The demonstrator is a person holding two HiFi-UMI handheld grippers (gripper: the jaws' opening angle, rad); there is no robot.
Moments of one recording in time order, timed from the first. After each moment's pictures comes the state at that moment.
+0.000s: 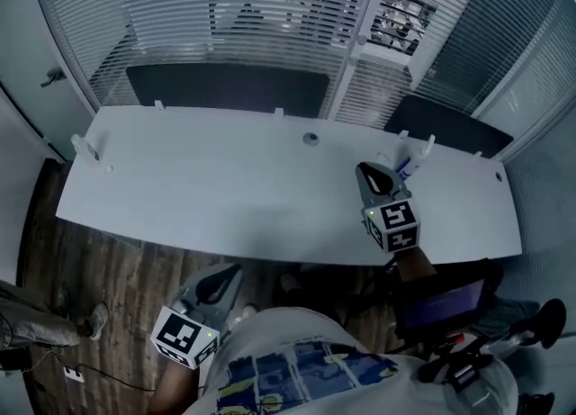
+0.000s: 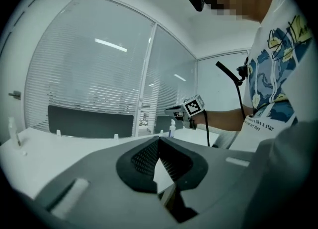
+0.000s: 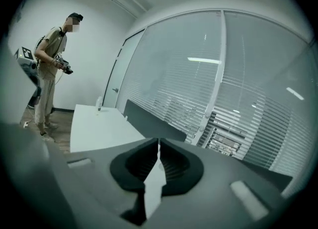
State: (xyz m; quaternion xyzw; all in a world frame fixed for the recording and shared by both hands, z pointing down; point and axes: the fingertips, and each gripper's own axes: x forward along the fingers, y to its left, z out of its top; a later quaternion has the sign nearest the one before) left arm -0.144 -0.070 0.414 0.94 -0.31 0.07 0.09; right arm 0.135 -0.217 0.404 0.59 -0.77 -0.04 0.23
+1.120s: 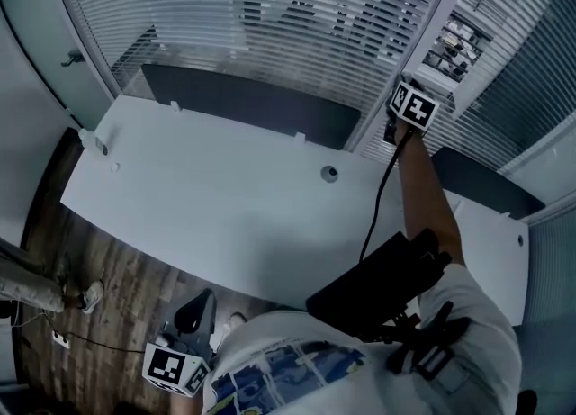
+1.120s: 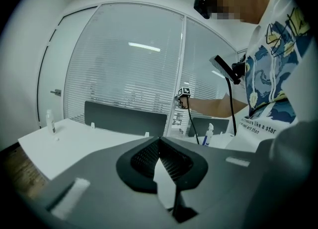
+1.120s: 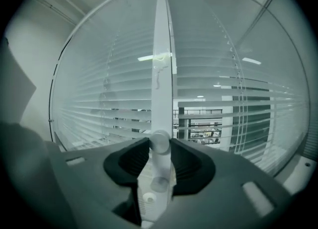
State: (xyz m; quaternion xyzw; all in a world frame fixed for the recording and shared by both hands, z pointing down) left arm -0.141 -0.153 0.420 0.84 -0.51 0.09 0.14; right arm 0.309 -0.622 0.350 0.74 -0.66 0.07 0.07
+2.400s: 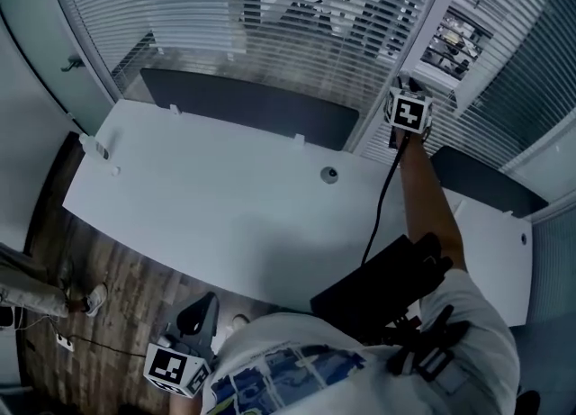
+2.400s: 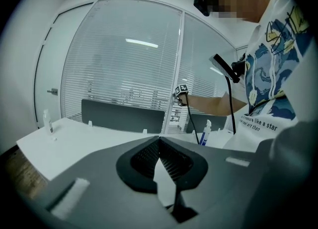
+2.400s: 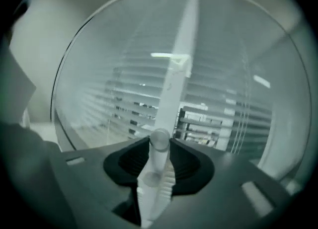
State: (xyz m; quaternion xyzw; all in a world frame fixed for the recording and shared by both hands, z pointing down) left arm -0.135 -0.151 0.424 0.85 -0.50 0.10 0.15; right arm 0.298 -0.613 0.347 0.74 -0.65 -0.02 0.17
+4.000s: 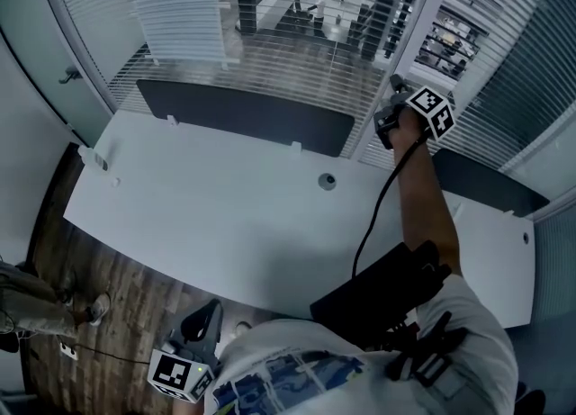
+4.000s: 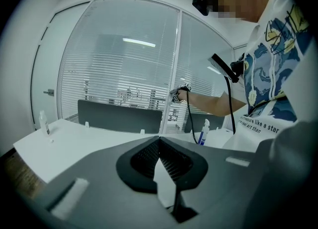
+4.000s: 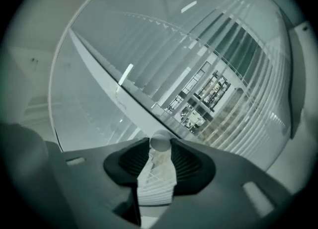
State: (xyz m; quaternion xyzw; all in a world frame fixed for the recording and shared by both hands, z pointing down) left arm -0.122 -0.159 0.423 0.85 -0.49 0.11 0.14; right arm 0.311 -0.617 0.352 0.63 -0.66 0.33 -0.24
